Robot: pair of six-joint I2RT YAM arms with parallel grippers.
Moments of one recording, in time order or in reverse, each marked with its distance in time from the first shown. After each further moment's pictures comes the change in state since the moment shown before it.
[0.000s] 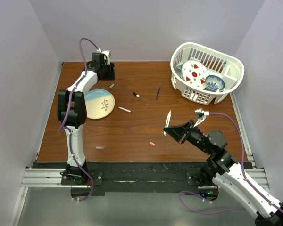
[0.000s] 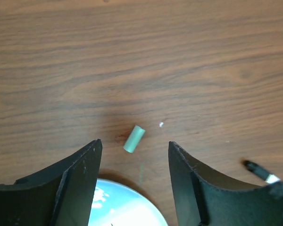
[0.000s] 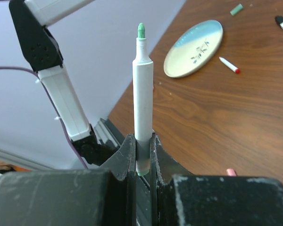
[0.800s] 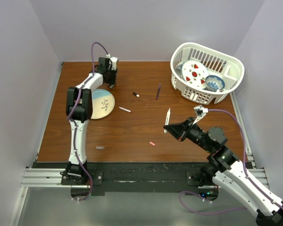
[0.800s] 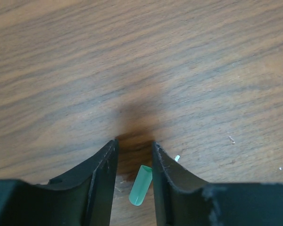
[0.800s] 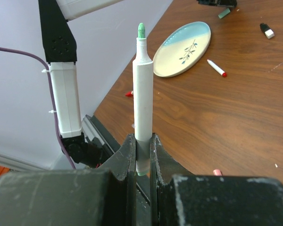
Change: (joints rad) left arm -0.008 0.238 0.137 0.031 0.014 0.203; right arm 0.000 0.068 0.098 -0.084 0.014 -0.091
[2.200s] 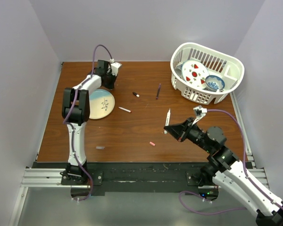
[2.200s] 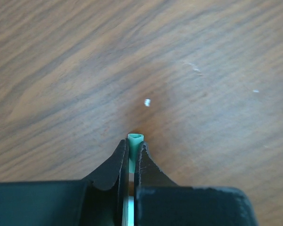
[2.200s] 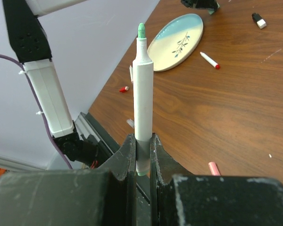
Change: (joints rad) left arm -0.005 -0.127 -0.168 -0.039 0.095 0.196; right arm 0.000 0.002 0.001 -0.042 0.012 -0.001
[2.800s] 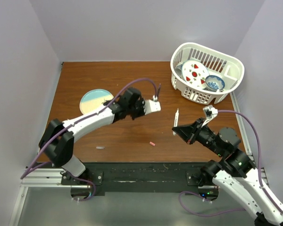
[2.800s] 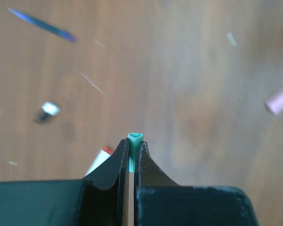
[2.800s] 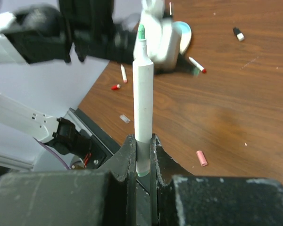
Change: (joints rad) left arm -0.580 -0.718 -0.652 0.048 -0.010 0.378; right arm 0.000 -0.090 0.228 -0.364 0.042 -0.111
